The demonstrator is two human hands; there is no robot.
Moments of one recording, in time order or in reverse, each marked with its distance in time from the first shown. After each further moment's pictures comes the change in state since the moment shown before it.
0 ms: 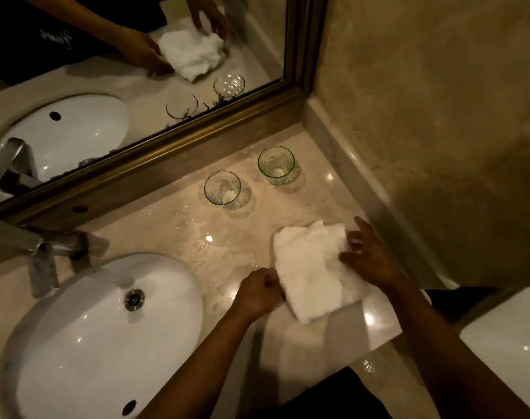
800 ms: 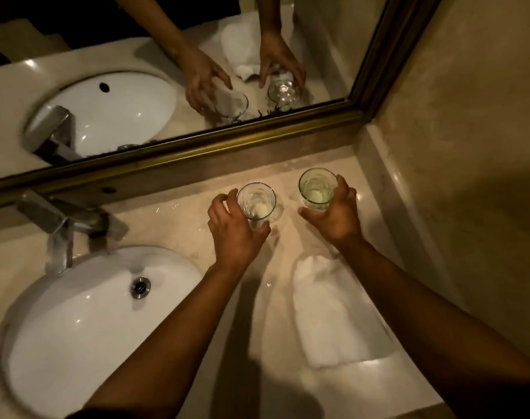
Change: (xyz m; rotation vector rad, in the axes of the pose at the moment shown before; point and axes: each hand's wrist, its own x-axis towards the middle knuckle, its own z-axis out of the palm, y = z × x) left_hand 0.081 0.045 -0.107 0.261 0.834 0.228; right_hand 0.147 -0.125 0.094 -0.343 0.206 -0.268
